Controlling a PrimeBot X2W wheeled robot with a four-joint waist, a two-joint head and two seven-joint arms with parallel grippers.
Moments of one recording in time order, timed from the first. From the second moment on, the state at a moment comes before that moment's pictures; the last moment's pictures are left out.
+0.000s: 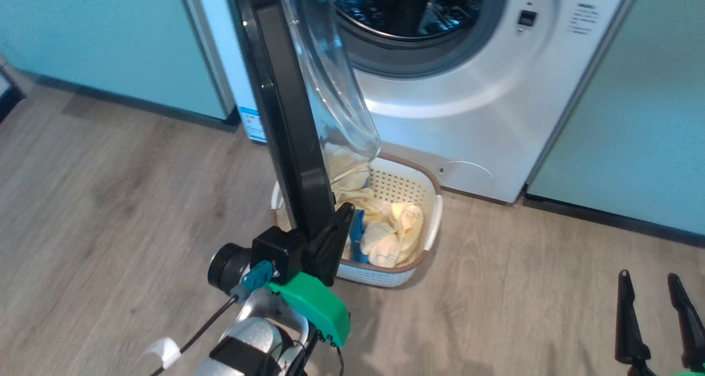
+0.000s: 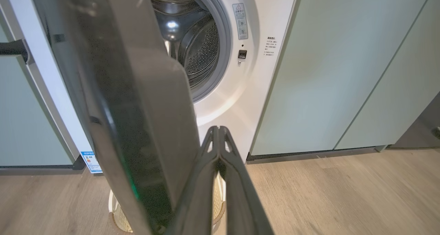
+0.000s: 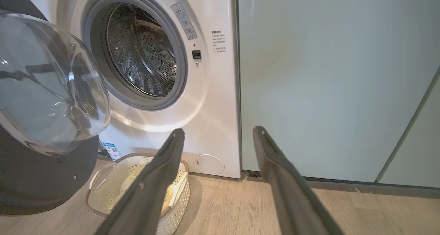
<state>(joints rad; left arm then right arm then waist) -0.21 0.12 -0.45 0.03 -0.29 0.10 -0.09 0.20 -0.03 -0.07 -0.04 0.16 0.13 -0.25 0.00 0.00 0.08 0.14</state>
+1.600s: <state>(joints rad) -0.18 0.23 -0.22 0.18 -0.36 0.21 -0.22 0.20 -0.03 -0.09 -0.04 0.12 0.13 -0.25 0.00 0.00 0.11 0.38</state>
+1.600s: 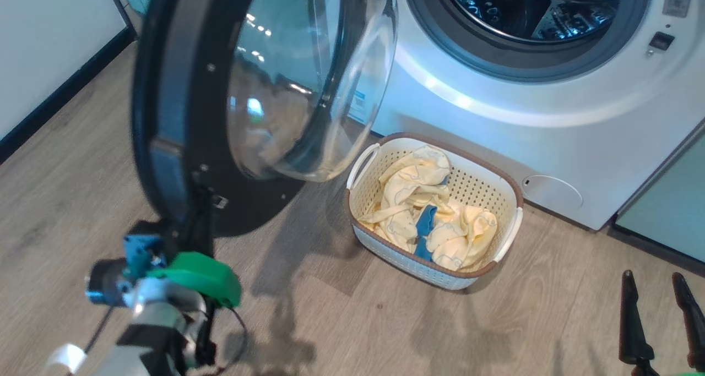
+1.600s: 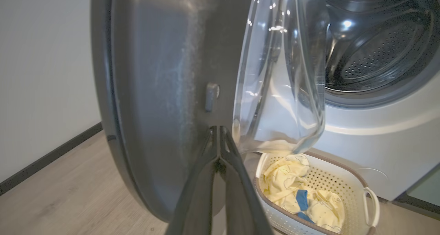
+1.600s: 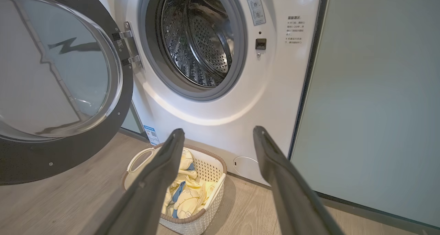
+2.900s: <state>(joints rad) -0.55 0.23 0.17 0.58 -0.19 0.02 -0.25 0.16 -0.07 -0.12 -0.09 0.03 0.13 -0.25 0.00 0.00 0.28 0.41</state>
